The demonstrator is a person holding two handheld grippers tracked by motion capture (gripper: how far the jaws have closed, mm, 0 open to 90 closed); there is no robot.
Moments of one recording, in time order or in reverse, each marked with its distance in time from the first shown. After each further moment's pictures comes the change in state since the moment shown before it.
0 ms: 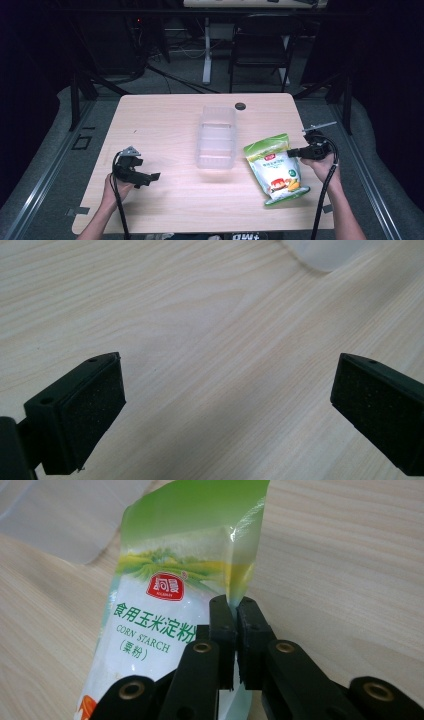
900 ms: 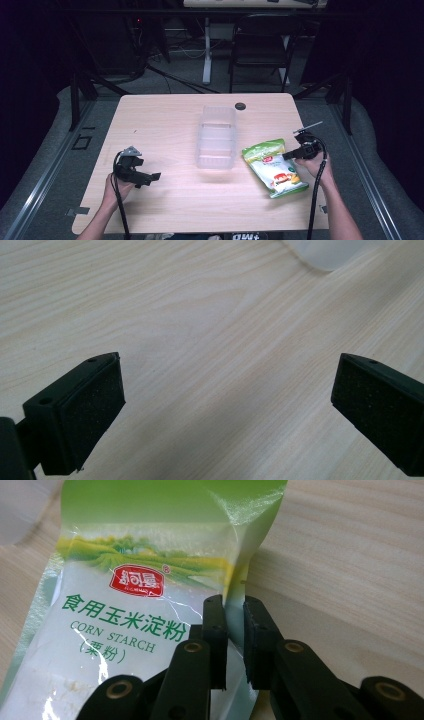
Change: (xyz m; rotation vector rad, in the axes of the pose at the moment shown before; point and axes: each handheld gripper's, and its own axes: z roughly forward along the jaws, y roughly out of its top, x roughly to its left) left arm 0.000 0.001 0.002 0.006 -0.002 -0.002; right arm -0.026 0.003 0.048 0.147 -0.009 0.025
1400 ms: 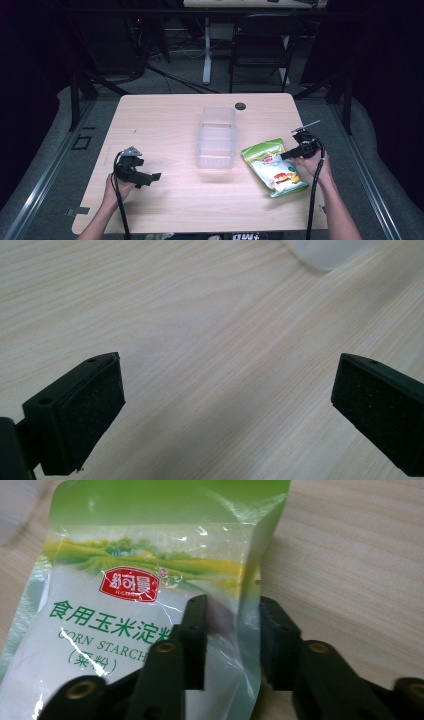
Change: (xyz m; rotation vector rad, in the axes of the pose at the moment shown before) left arm 0.000 0.000 0.002 0.004 -0.003 0.001; right arm -0.002 0.005 0.007 0.006 -0.009 0.004
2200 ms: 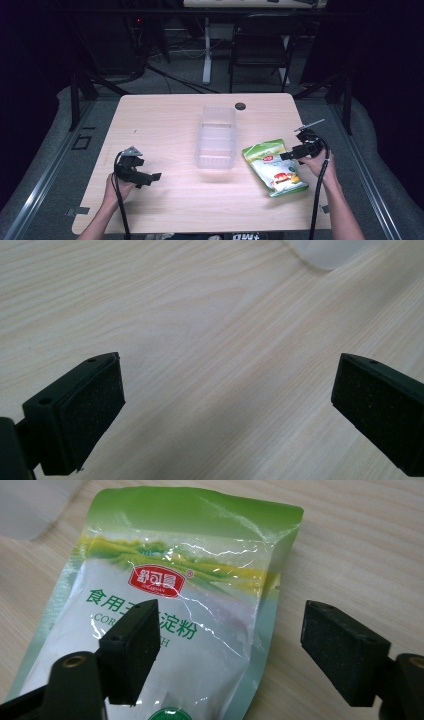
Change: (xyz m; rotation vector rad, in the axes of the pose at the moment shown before) left arm 0.000 0.000 0.001 0.002 -0.002 -0.002; right arm 0.007 -0.001 -0.018 -0.032 -0.001 -0.084
